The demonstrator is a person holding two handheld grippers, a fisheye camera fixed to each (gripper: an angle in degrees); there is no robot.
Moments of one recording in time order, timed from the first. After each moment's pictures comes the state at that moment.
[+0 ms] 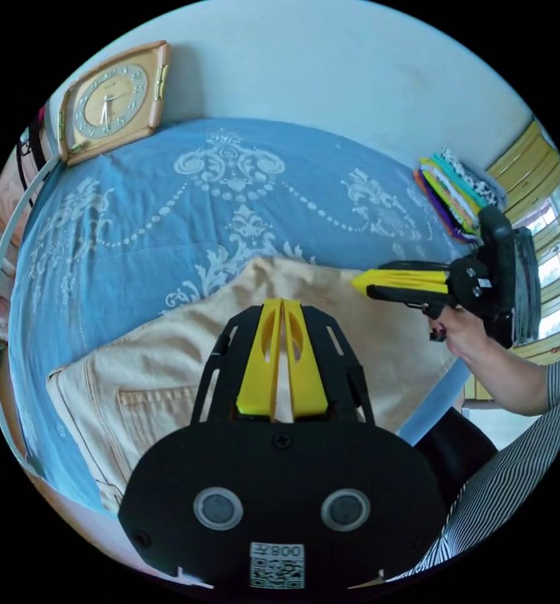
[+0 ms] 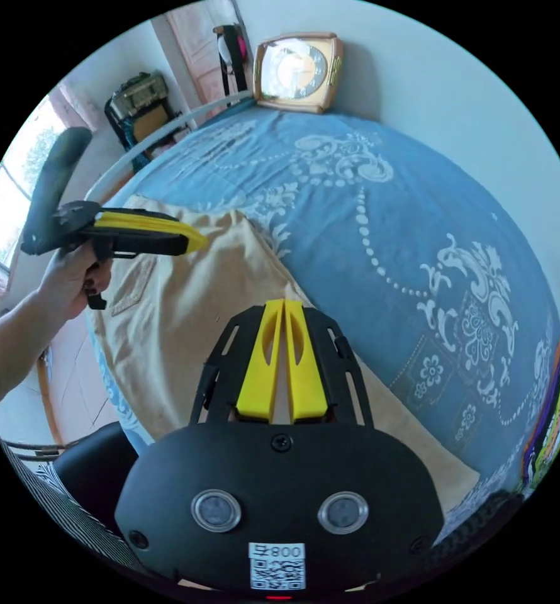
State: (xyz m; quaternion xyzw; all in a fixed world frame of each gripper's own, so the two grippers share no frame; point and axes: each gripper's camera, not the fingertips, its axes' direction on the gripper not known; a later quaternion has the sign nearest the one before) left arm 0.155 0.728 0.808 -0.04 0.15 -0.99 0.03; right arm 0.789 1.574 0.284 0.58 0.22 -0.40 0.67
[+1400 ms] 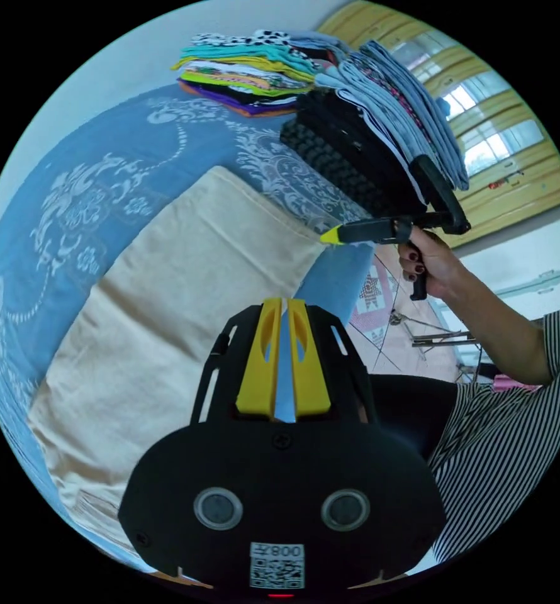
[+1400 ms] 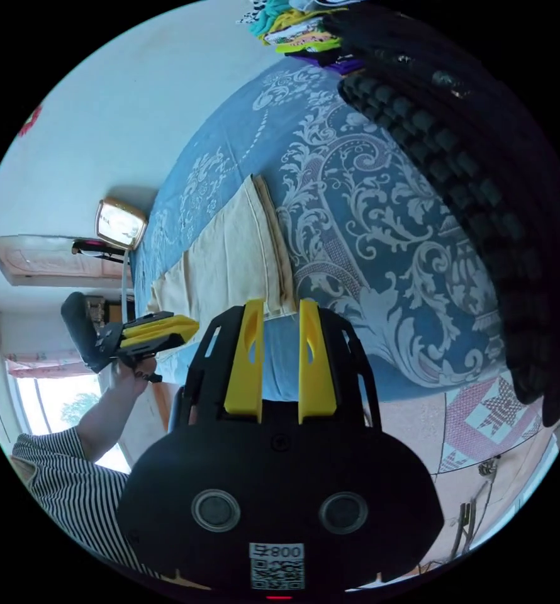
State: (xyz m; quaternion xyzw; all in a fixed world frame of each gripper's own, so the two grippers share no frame) left arm -0.476 0.690 1.134 0.15 0.31 -0.89 0.29; right arm 1.709 1.626 0.364 0.59 -0.20 -0.10 0.77
